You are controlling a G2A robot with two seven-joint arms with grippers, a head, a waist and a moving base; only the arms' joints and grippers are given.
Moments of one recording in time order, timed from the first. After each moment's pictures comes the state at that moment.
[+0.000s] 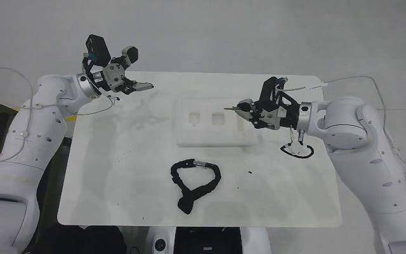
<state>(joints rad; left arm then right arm) 0.50 -0.85 -0.90 -1.02 1.03 -1.01 0.34 -0.84 -0.94 1.15 -1.74 -0.49 -0.74 0.79</state>
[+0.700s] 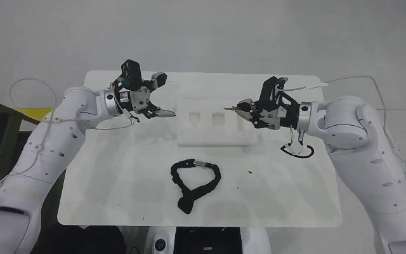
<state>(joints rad) 0.63 -0.83 -0.84 -1.30 0.94 -1.01 0.16 -0.84 -0.94 1.15 -1.74 -0.49 -0.74 0.79</state>
